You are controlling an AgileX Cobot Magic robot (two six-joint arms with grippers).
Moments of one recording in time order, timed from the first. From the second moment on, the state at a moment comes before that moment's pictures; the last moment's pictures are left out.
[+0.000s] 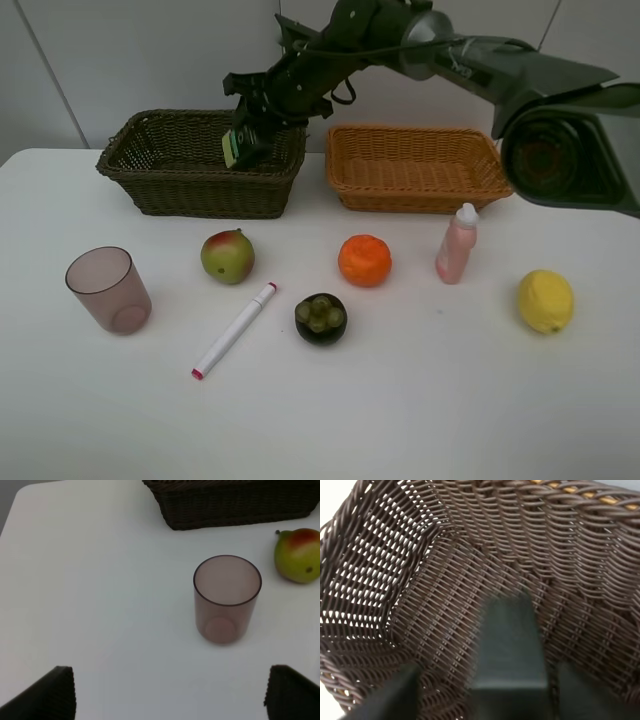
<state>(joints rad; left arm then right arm) 0.06 -0.01 -0.42 -0.13 1.07 0.14 0.52 2.54 -2.39 0.48 0.84 -0.17</state>
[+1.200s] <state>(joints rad) 0.06 -0.01 -0.42 -0.13 1.07 0.14 0.52 2.47 -2.59 0.30 1.16 -0.09</state>
